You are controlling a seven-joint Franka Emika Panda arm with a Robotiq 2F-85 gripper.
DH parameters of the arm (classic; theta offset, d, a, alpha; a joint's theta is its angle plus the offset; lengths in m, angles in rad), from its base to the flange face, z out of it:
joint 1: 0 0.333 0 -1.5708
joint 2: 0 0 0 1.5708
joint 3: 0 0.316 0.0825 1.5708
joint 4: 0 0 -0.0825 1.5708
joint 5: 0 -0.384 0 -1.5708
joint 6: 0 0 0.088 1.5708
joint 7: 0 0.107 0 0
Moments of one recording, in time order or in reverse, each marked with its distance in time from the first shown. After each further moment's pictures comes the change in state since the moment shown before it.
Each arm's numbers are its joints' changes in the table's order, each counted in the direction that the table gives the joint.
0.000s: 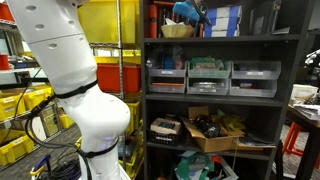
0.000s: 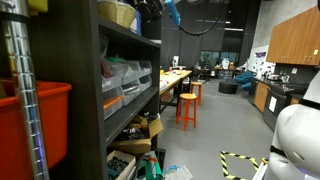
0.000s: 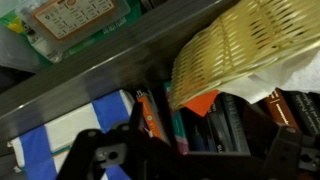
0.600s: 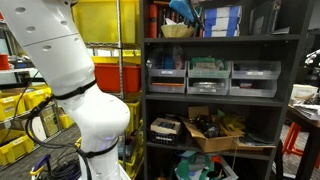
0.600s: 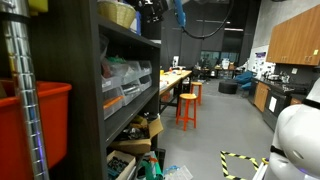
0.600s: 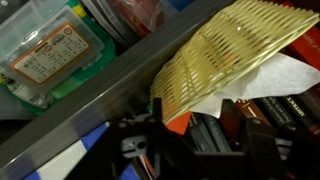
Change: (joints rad) arm -0.011 -0.055 -0.034 -0.038 -0.121 -0.171 0.043
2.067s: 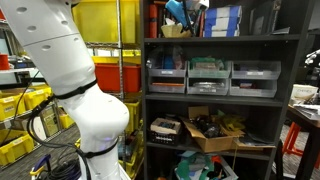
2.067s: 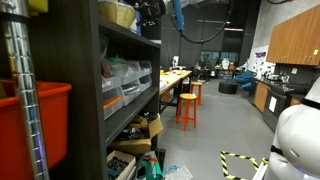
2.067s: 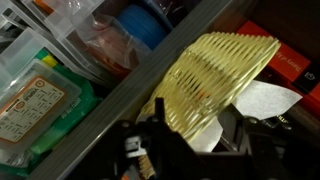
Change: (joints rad) arm -0.039 0.007 0.033 -0.023 -0.110 -0.128 0.067
